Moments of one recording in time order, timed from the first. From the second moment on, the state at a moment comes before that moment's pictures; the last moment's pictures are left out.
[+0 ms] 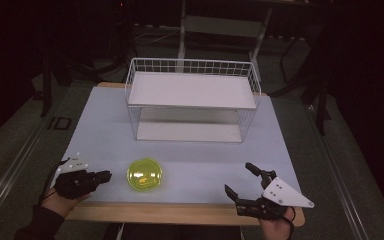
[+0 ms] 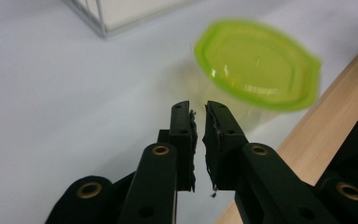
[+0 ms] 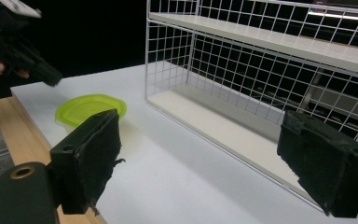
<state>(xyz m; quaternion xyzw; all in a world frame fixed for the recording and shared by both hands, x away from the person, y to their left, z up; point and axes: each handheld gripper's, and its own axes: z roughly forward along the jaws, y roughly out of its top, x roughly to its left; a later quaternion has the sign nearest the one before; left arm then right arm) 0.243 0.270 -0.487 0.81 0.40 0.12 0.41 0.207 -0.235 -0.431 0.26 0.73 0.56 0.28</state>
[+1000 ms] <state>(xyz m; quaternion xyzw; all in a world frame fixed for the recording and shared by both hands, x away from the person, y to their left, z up) 0.276 0.209 -0.523 0.85 0.38 0.02 0.36 0.208 -0.236 -0.431 0.26 0.74 0.57 0.27</state>
